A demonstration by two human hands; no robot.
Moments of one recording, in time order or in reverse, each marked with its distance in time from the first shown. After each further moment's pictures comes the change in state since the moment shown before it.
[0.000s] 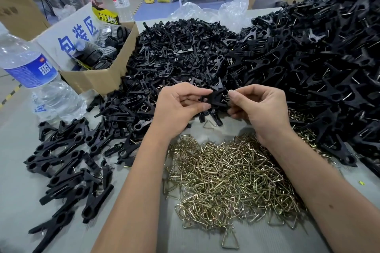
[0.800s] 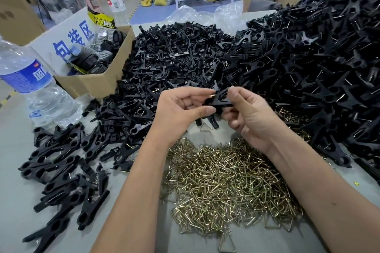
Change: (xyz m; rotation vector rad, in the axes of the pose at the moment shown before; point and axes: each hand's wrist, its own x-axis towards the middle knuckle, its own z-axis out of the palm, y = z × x) left_hand -0.004 0.010 0.009 -0.148 -0.083 0.026; right_hand -0.003 -0.003 -0.001 0.326 -0.287 0.269
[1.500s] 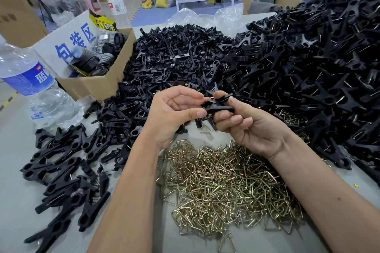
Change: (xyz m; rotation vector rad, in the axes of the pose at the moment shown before) left_hand -0.003 0.005 -0.013 -0.179 -0.034 -0.026; right_hand 0.000 -0.005 -0.009 0.656 -0.475 0.421
